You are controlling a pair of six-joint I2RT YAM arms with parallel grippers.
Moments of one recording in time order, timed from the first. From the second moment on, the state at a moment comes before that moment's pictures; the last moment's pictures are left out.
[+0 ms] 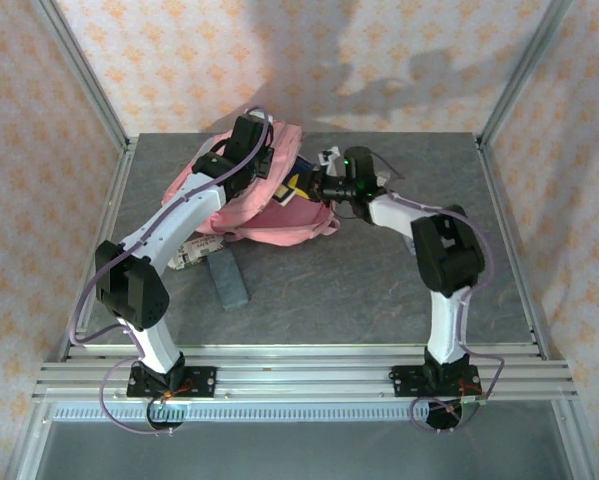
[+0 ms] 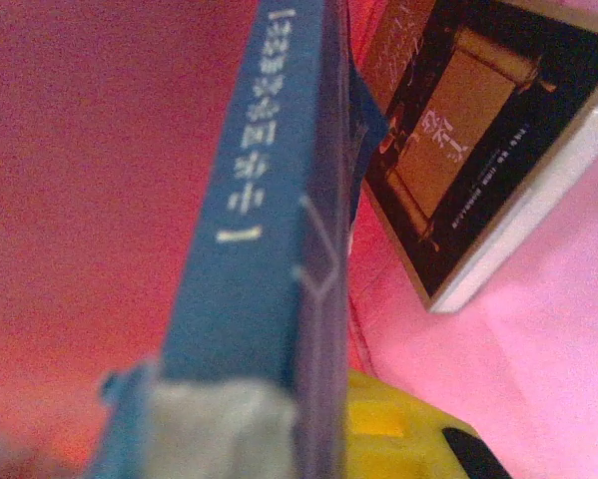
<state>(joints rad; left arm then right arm) -0.43 1.74 1.68 -0.59 -0.43 -0.02 0.42 2.05 1.38 0.31 -0.84 1.06</state>
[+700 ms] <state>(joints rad) -0.44 1.74 1.65 -0.56 -0.41 -0.06 0.47 2.38 1.90 -0.34 -0.61 0.94</state>
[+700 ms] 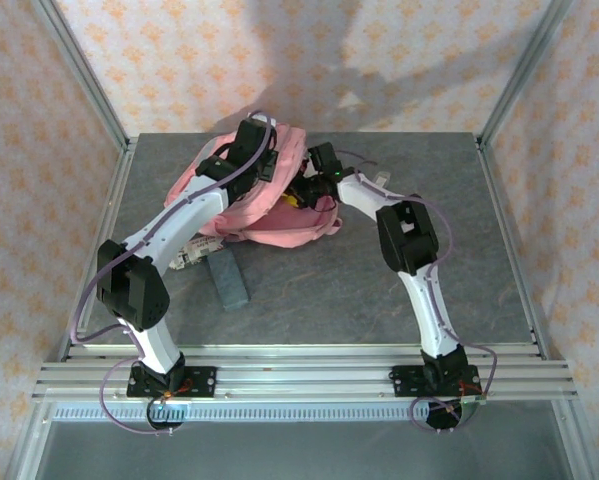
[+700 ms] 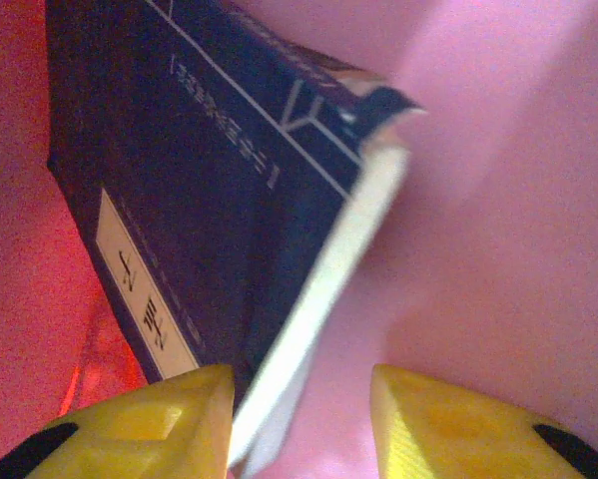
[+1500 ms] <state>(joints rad) -0.46 1.76 1.63 -0.55 -0.39 -0.11 0.47 2.61 2.23 -0.33 -0.56 1.03</state>
